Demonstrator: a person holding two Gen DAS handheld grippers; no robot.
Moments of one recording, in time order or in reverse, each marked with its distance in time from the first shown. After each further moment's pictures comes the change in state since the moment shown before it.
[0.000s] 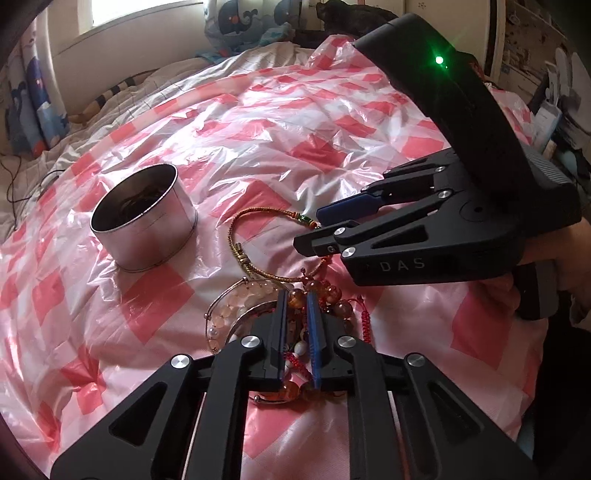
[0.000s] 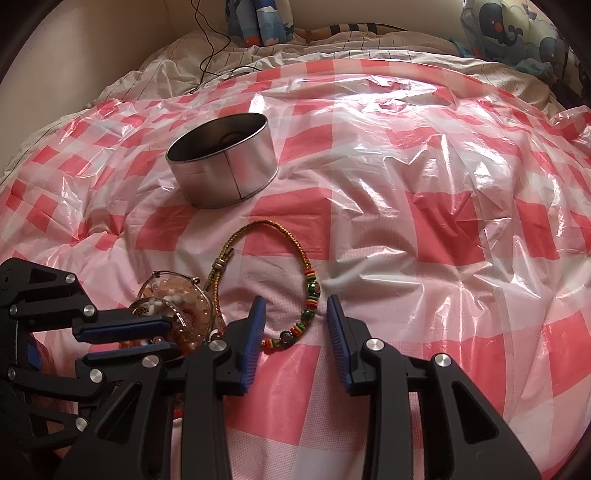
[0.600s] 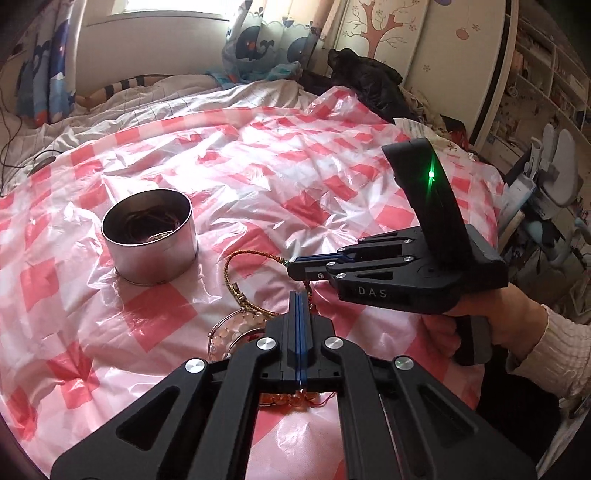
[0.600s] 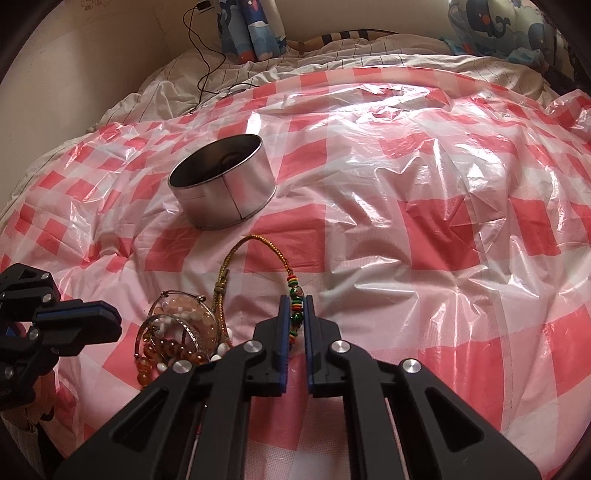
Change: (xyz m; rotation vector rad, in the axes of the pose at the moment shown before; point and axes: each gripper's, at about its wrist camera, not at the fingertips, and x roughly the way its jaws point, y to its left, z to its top) left arm -0.039 0.028 0.006 -0.147 -0.147 -0.161; right arm -0.008 -0.015 0.006 0.070 -0.045 0.059
